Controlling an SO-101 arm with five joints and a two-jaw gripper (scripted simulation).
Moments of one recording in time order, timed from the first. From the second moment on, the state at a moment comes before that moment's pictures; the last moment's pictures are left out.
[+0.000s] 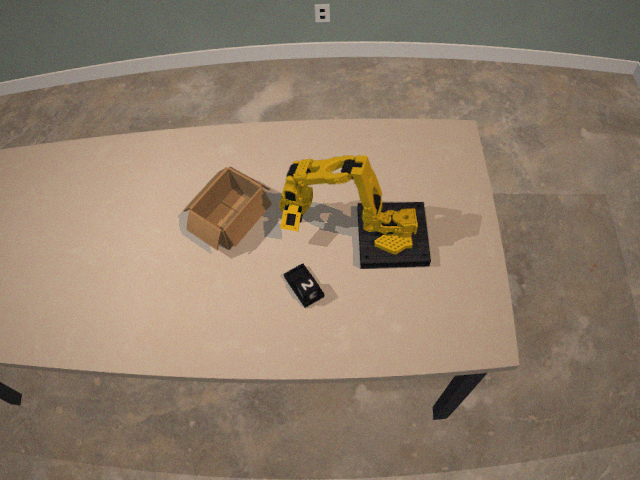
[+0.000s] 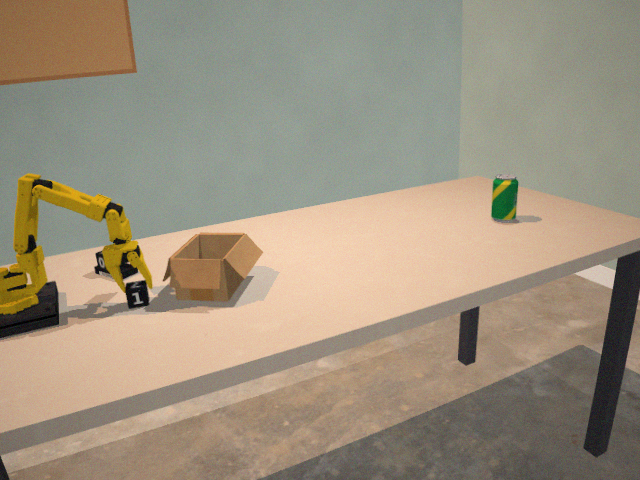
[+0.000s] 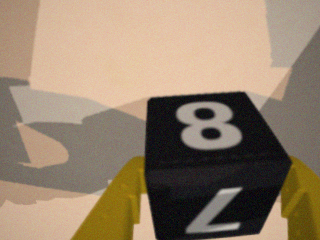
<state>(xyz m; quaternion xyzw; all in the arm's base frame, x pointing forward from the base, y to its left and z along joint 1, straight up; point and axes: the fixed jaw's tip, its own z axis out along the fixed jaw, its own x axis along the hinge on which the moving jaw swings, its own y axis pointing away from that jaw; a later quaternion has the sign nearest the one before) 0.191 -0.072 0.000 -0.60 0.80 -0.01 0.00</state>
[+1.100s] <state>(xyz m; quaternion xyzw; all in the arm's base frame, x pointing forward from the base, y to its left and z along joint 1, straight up) 0.187 -0.071 0.011 -0.60 0.80 0.01 -0.01</state>
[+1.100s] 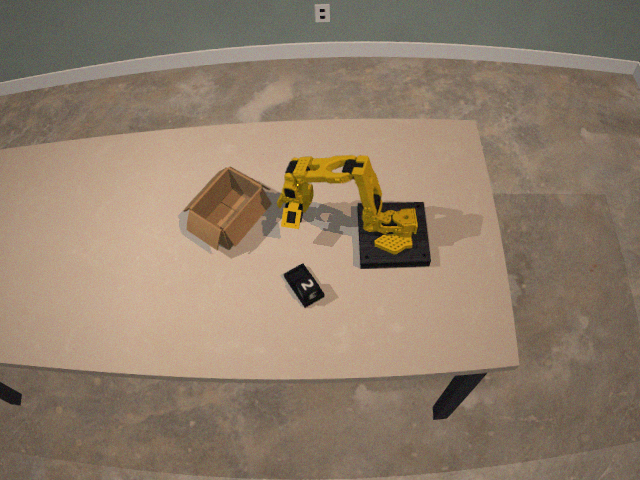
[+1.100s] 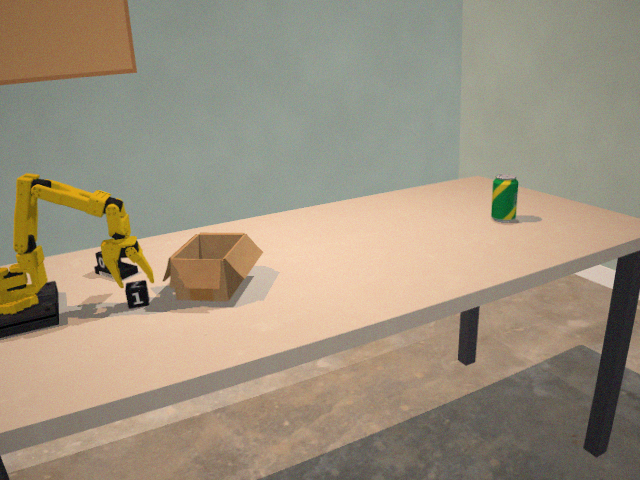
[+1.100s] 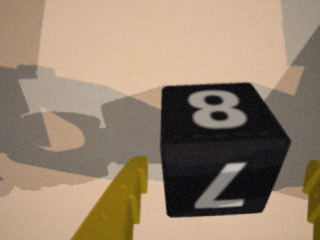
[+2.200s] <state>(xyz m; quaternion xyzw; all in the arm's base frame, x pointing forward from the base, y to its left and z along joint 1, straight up) 0.186 -0.070 0.050 -0.60 0.80 0.01 -0.01</state>
